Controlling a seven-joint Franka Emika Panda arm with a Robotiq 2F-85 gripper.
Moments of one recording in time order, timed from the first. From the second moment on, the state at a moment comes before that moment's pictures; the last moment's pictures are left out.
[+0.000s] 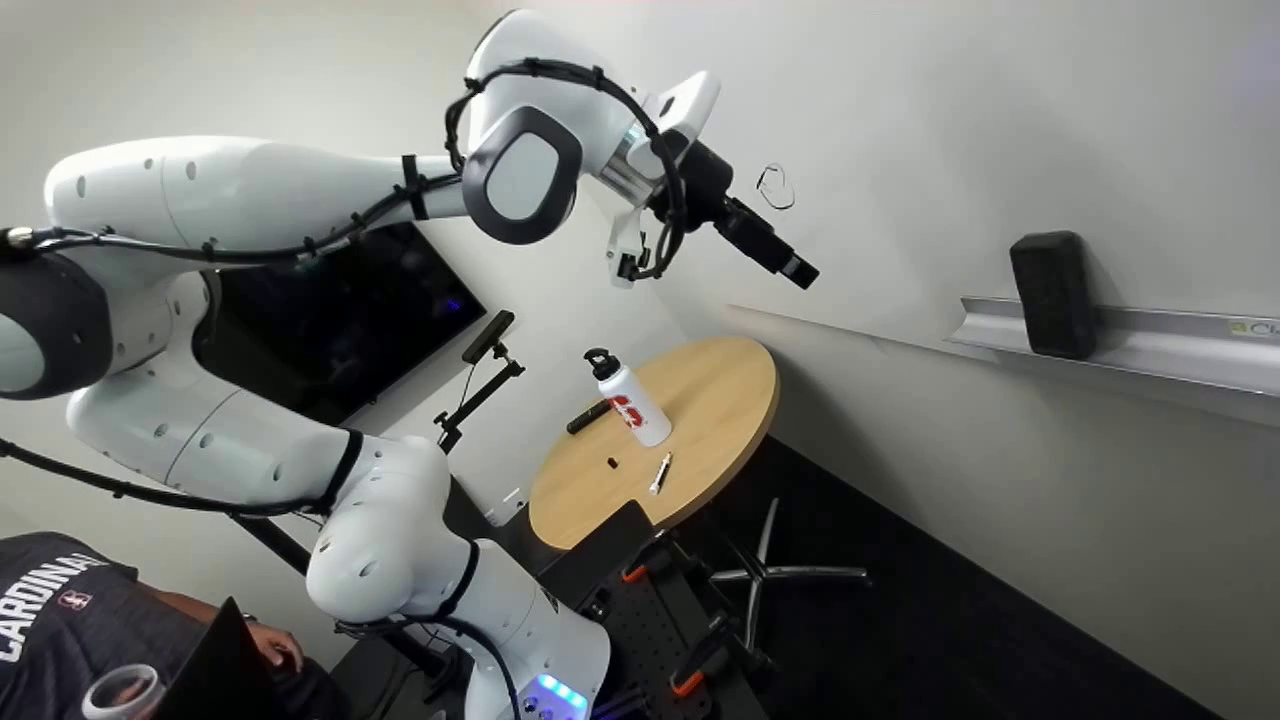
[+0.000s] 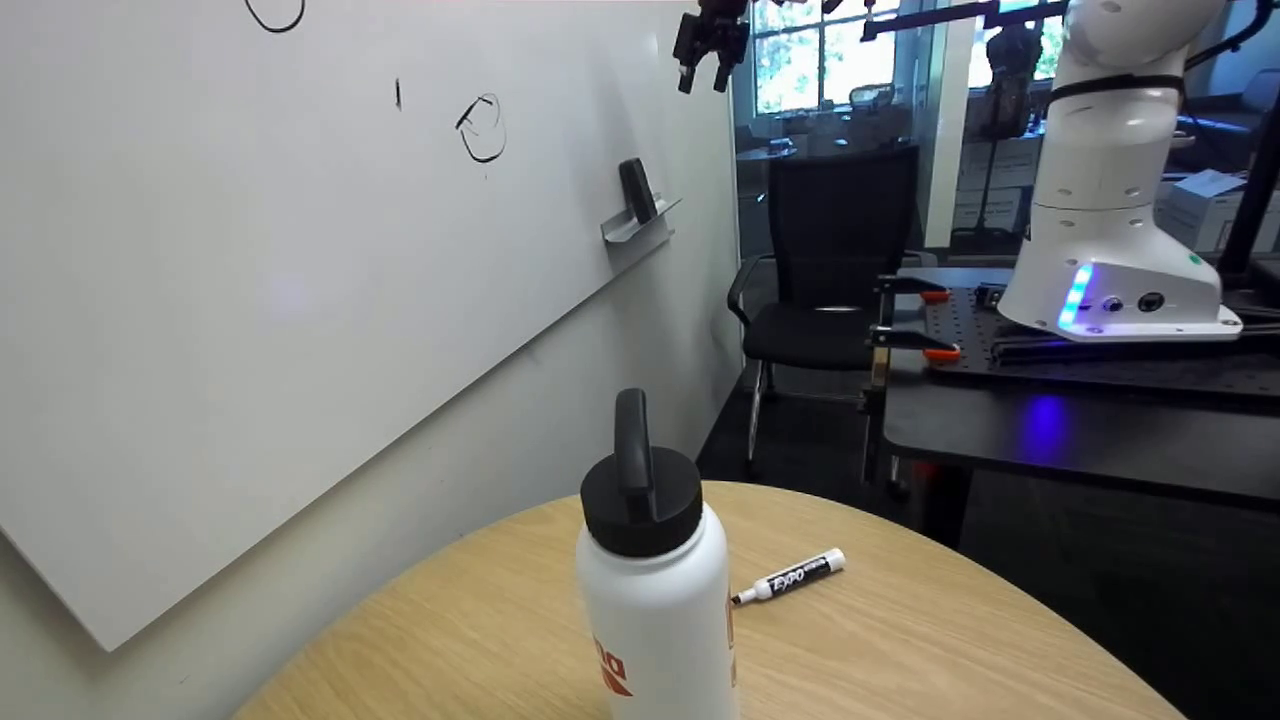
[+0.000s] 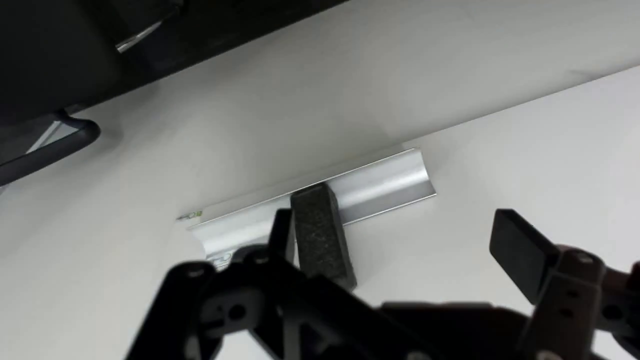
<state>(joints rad) -0.16 -0.34 -0.11 -2.46 -0.03 2.51 0.10</state>
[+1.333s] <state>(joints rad) -0.12 -0.01 -0.19 -2.51 0.06 3.16 -0.18</state>
